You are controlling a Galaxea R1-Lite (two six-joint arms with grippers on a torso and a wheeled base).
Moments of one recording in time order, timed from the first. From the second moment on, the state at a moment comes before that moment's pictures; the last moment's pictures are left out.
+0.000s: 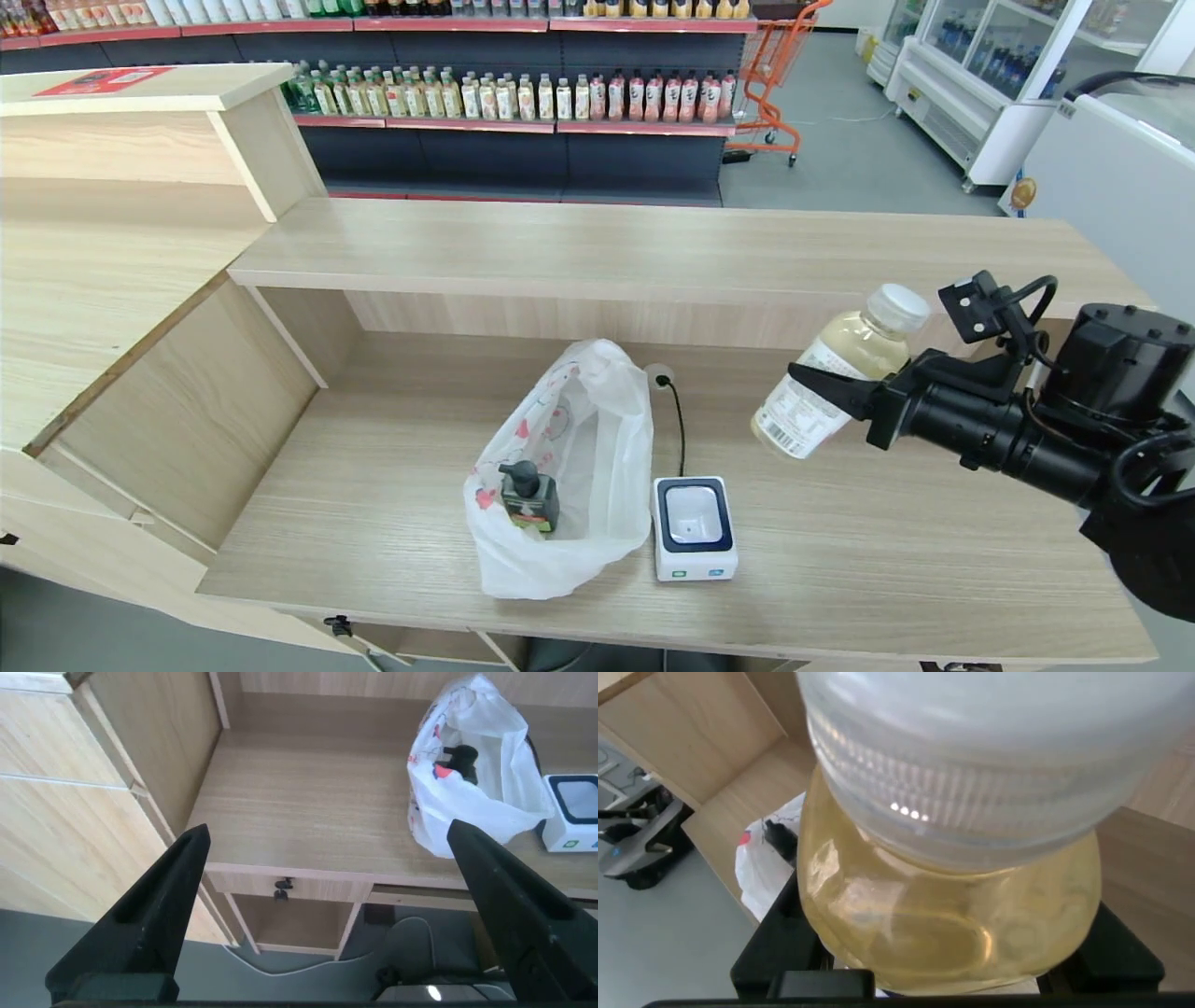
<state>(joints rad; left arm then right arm) 0.00 0.00 0.00 0.00 0.00 0.01 0.23 1.73 -0.55 -1.19 0.51 0.02</state>
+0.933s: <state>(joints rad) 0.00 0.00 0.00 0.00 0.00 0.01 0.35 2.11 -0.91 -1.17 0.47 -0.07</state>
